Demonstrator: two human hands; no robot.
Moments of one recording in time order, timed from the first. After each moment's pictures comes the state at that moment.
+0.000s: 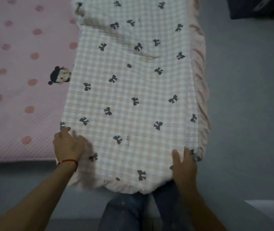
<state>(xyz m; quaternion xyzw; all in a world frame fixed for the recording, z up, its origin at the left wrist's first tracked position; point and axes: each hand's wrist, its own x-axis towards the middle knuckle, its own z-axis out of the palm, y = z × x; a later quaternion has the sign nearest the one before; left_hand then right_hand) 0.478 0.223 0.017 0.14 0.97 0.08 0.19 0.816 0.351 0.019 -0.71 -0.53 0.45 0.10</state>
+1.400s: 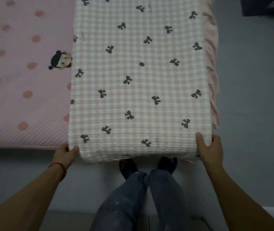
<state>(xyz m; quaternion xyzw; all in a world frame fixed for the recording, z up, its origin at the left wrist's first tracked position) 0.483 0.135 -0.048 0.00 0.91 0.23 0.34 0.887 0.424 -0.062 -0.72 -0.54 0.41 0.12</state>
